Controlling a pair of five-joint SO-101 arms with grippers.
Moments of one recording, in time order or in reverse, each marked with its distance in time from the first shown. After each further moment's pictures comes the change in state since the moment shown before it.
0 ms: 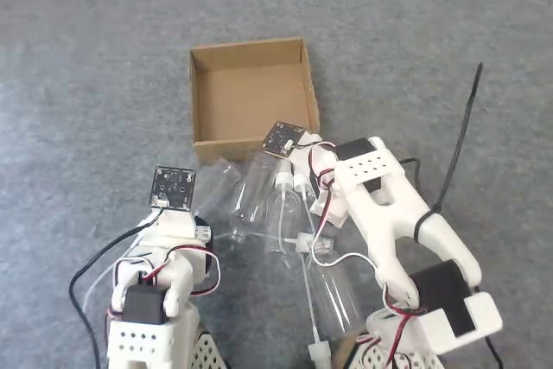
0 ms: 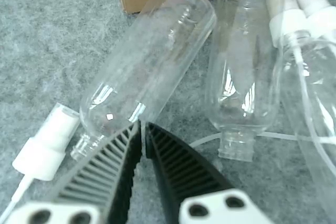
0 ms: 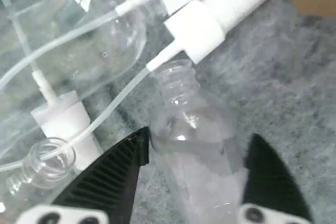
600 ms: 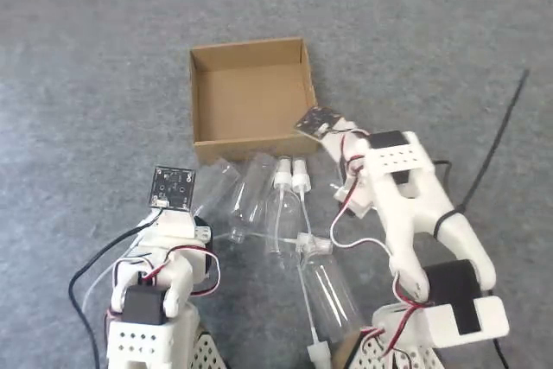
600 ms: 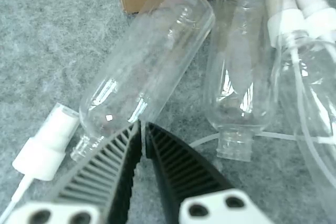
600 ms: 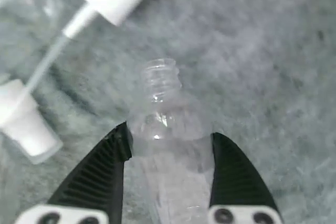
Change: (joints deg) left arm 0.0 0.0 0.0 0.0 0.0; right arm 10.3 0.0 -0.6 0.0 -0.1
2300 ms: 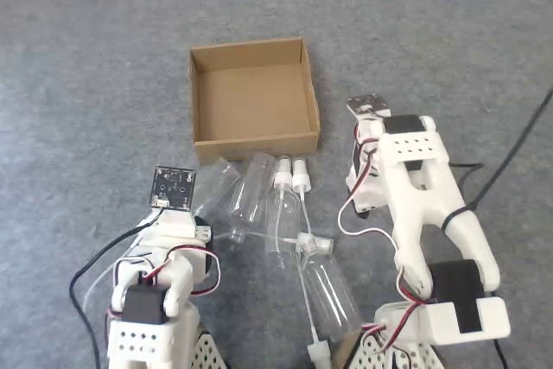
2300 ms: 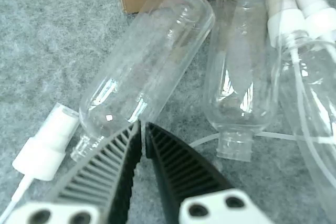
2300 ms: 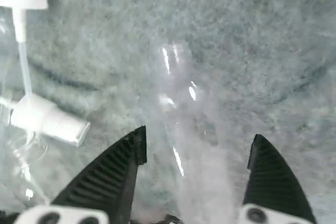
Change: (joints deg) left arm 0.0 0.0 0.0 0.0 0.0; right arm 3.3 0.0 -8.4 19.0 -29.8
